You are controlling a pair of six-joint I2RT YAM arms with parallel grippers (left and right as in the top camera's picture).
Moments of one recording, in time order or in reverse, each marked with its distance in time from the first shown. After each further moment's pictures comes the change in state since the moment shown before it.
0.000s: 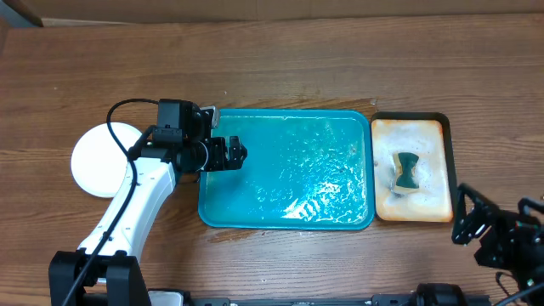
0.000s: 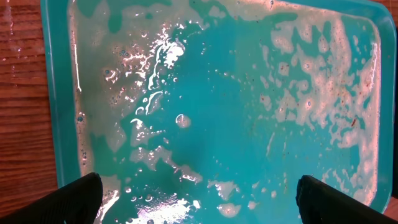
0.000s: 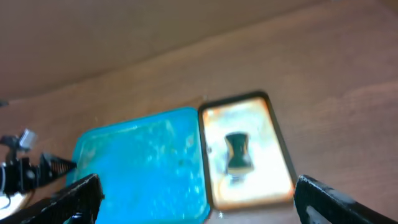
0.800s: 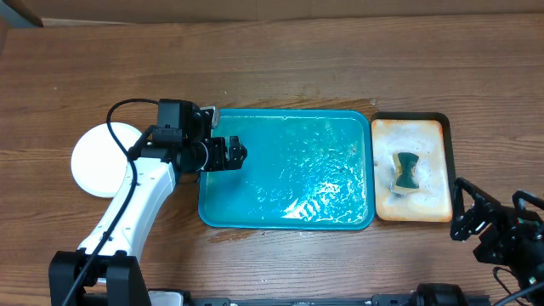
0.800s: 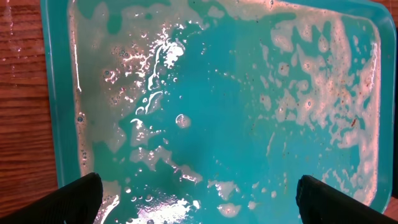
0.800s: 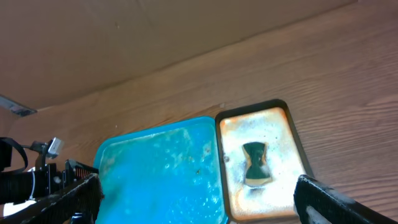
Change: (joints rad) left arm 0.000 0.000 0.000 0.000 0.000 0.000; right arm 0.000 0.000 0.000 0.071 -0.056 0.032
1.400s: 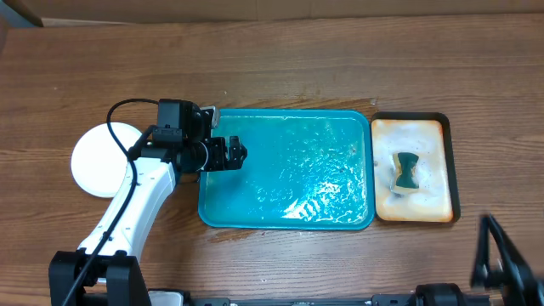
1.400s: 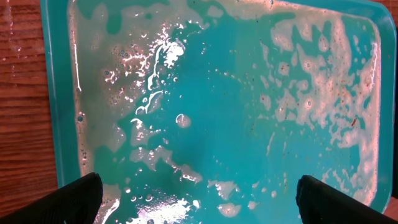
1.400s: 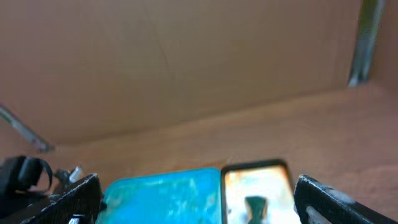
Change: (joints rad) left arm 0.000 0.000 0.000 0.000 0.000 0.000; right arm 0.076 -0.262 -0.033 0.130 0.097 -0.032
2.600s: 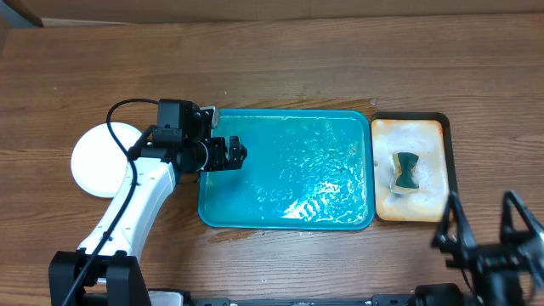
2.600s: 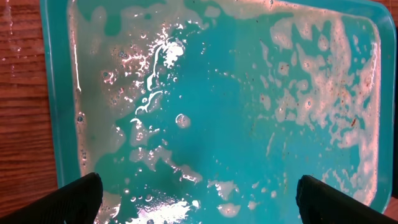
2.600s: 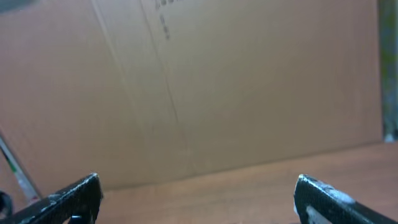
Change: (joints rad) left arm 0.000 0.000 0.000 0.000 0.000 0.000; right arm 0.028 -0.443 -0.890 0.761 0.011 0.001
